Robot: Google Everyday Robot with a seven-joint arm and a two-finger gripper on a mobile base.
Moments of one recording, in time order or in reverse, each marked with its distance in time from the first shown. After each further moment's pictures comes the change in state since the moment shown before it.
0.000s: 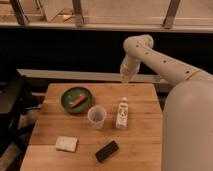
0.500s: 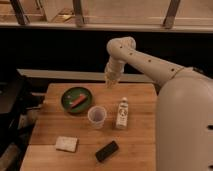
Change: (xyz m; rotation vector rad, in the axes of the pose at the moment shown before) arm 0.049 0.071 0.008 -0.059 0.098 -0.203
